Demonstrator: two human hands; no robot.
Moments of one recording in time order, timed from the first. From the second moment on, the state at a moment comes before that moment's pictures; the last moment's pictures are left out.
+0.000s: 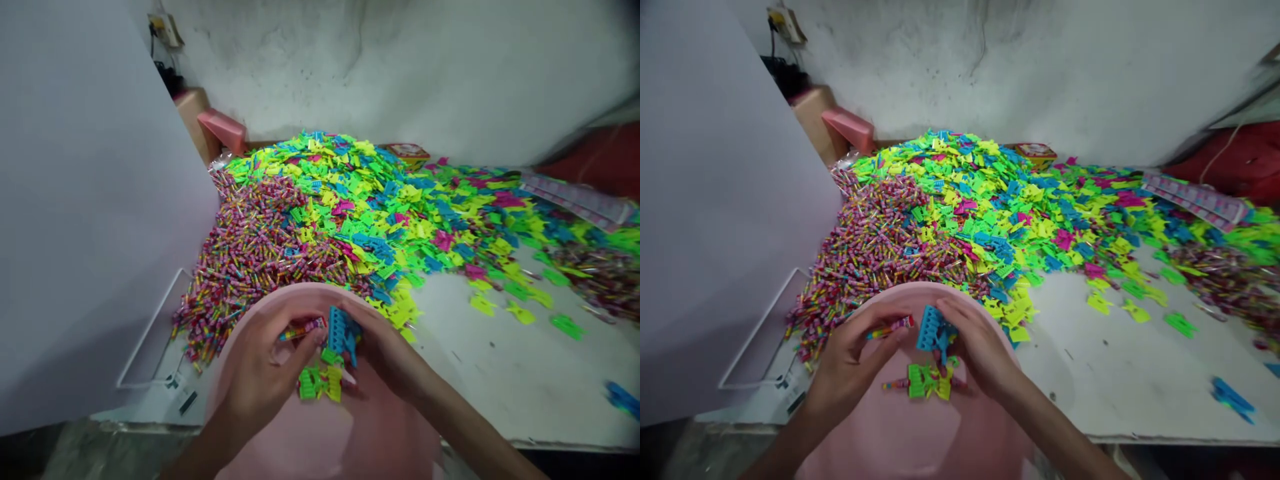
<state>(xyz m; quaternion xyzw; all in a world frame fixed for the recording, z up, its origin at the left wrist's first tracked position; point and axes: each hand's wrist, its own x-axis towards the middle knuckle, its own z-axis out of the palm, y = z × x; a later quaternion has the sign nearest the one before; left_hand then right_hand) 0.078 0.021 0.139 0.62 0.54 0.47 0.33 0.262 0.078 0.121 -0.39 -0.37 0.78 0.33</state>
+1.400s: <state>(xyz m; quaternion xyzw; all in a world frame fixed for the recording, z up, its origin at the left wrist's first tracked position) 0.085 -0.002 0.133 0.69 0.57 0.43 0.08 0.269 0.051 0.138 -0.42 -0.77 0.34 0.34</state>
